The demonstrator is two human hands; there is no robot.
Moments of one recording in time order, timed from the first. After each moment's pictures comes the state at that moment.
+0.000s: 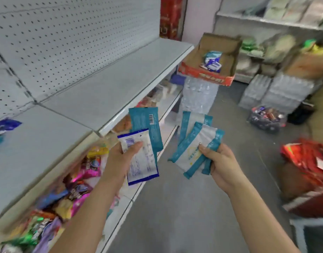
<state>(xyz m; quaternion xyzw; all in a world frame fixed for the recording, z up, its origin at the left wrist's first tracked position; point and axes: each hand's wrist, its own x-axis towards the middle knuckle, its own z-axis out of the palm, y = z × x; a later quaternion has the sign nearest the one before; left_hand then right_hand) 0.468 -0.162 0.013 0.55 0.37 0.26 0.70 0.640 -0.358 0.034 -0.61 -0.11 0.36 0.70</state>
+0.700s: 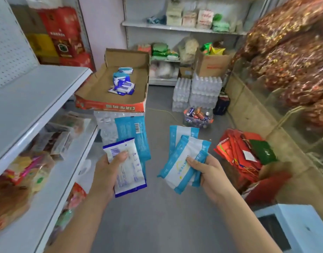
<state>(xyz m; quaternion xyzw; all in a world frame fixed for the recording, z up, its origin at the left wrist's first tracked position) 0.940 -0.224 0.017 0.59 0.27 0.14 0.75 1.015 -0.470 0.033 -0.61 0.01 0.23 0.76</state>
